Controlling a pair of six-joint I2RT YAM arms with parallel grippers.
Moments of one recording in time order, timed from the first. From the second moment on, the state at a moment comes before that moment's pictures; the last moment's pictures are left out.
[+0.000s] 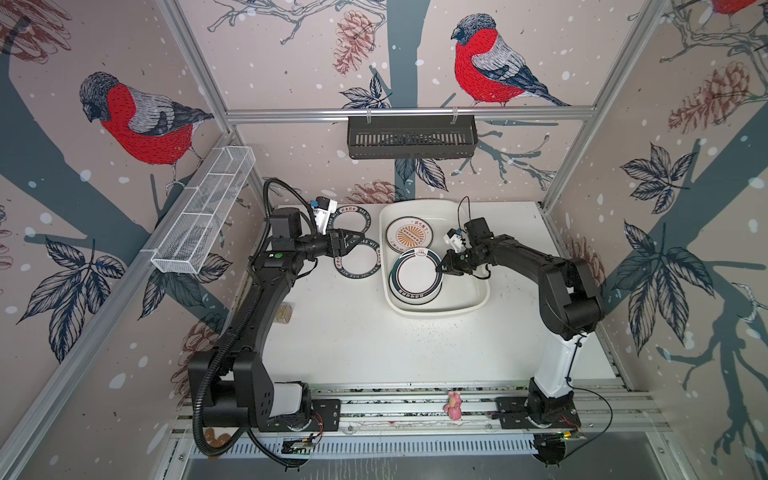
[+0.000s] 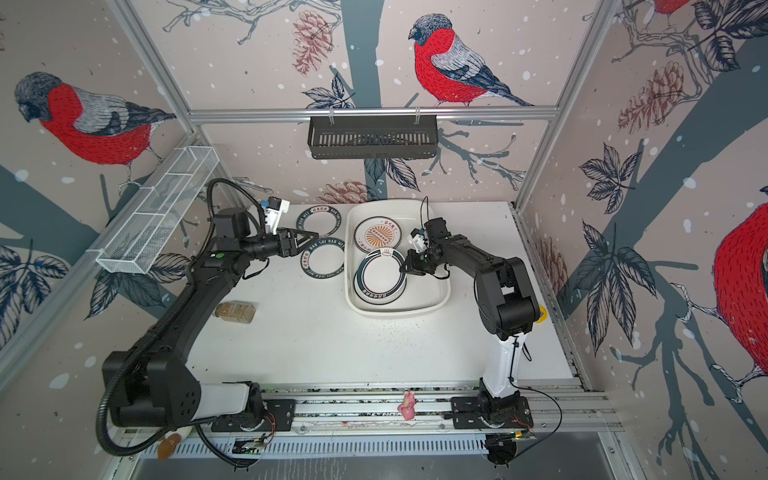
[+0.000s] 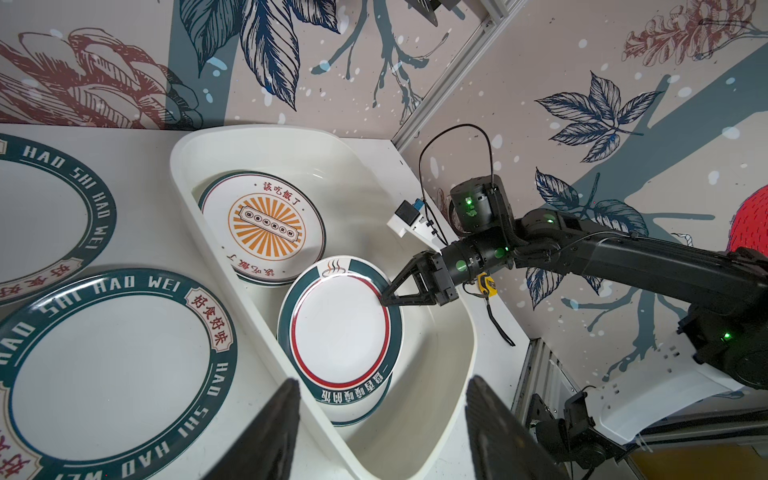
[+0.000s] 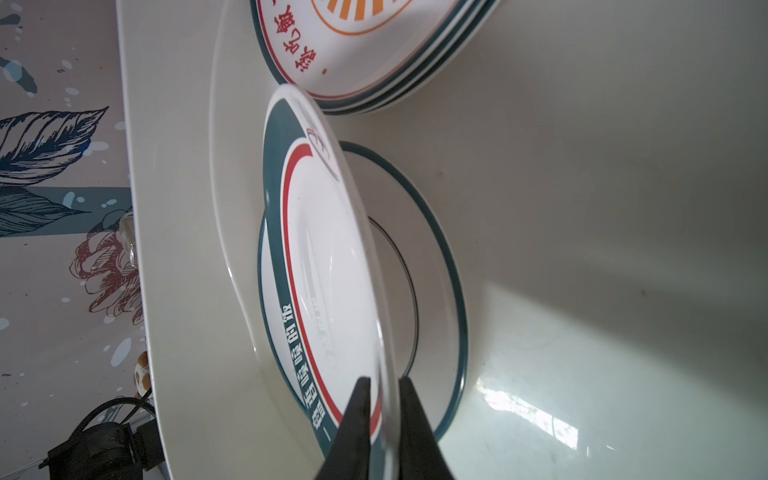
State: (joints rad) left arm -0.02 1.35 1.13 -0.26 0.94 -0.24; right arm 0.32 1.93 1.33 -0.50 -0.64 0.29
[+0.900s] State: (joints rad) left arm -0.02 1.34 1.12 -0.26 0.94 -0.24; right arm 0.33 1.98 1.32 -0.51 -0.59 0.28
